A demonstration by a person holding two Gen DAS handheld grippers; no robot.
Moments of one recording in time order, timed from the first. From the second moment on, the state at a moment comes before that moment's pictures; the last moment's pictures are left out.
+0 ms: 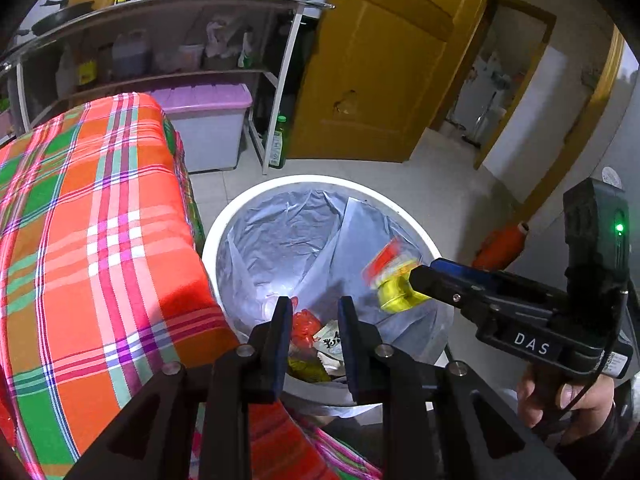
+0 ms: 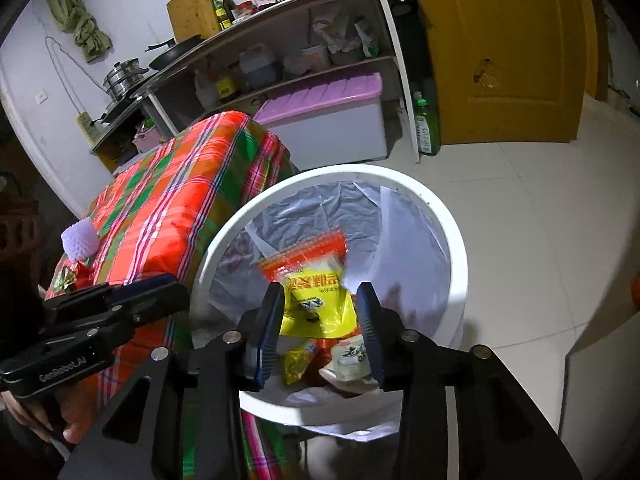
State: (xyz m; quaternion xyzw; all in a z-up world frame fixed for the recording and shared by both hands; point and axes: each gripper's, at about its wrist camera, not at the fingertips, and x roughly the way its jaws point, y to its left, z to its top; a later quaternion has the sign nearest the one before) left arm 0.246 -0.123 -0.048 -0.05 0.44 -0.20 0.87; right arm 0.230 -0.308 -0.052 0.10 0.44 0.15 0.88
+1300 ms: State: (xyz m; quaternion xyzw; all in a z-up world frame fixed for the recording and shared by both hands) left arm 0.129 -0.017 0.025 -0.08 0.32 -0.12 0.93; right arm 0.143 -0.223 0.043 0.04 0.34 0.24 0.91
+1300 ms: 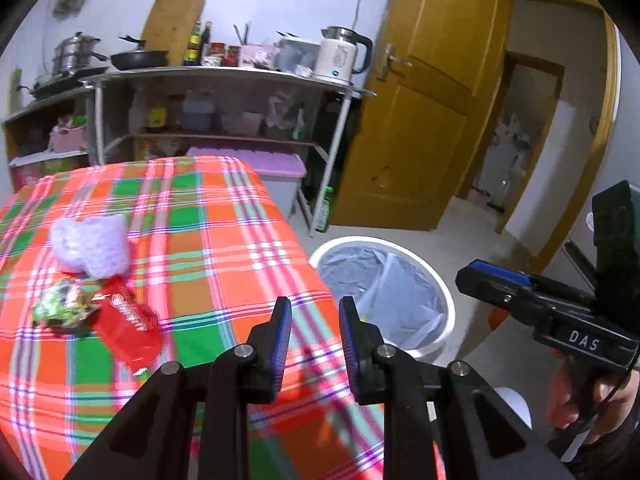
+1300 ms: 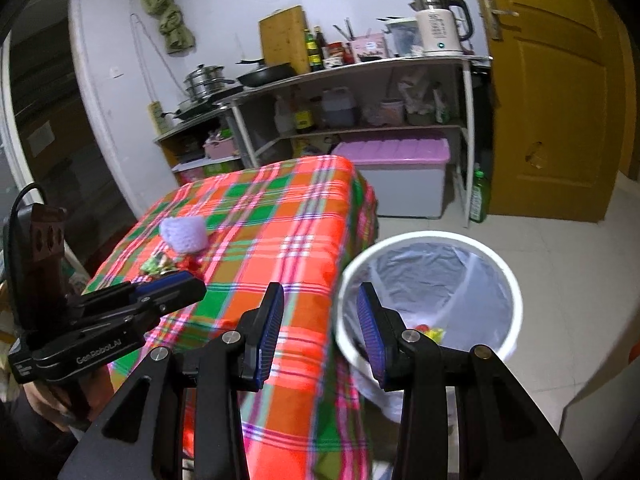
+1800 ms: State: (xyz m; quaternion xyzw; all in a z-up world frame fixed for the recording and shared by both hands) left arm 0.088 0.074 0.019 -0.12 0.30 -0.04 0.94; right arm 0.137 -0.155 0.046 0.03 0.35 0.31 0.89
